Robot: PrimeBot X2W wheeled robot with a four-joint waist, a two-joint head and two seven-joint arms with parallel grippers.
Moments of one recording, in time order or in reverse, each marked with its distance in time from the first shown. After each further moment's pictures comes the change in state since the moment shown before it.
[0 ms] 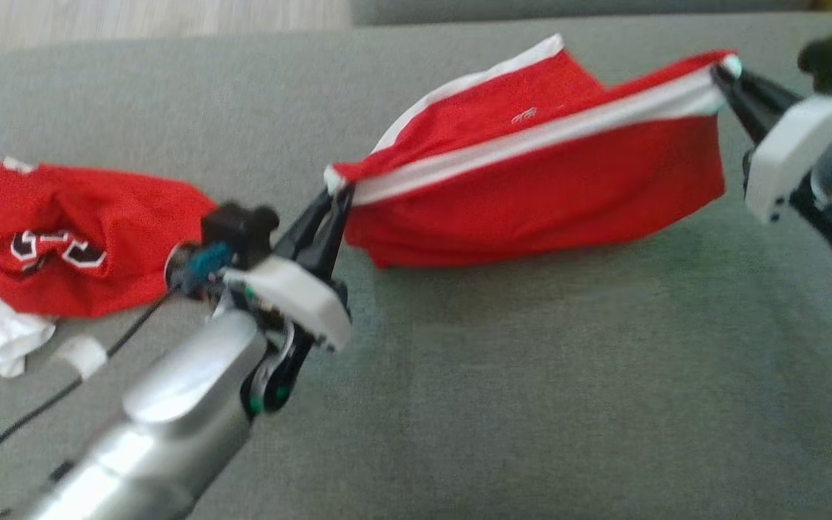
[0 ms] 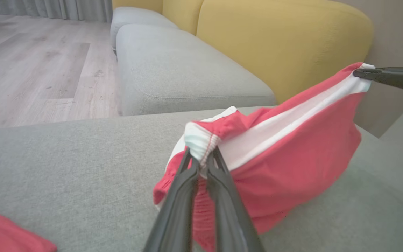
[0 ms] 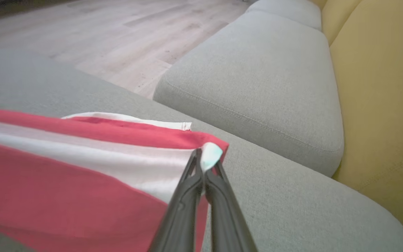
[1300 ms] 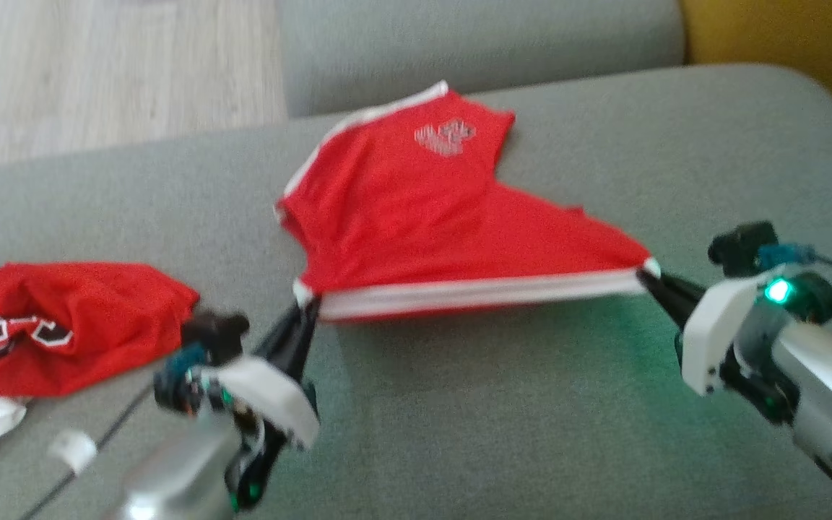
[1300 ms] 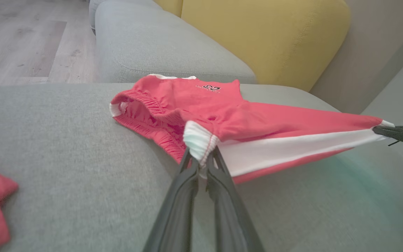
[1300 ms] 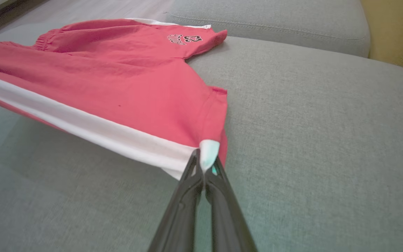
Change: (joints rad) left arm 0.116 -0.050 -0.003 0.307 -0.071 -0.180 -0.109; right arm 0.189 0.062 0.288 0.155 0.271 0.000 -0.153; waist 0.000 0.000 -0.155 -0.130
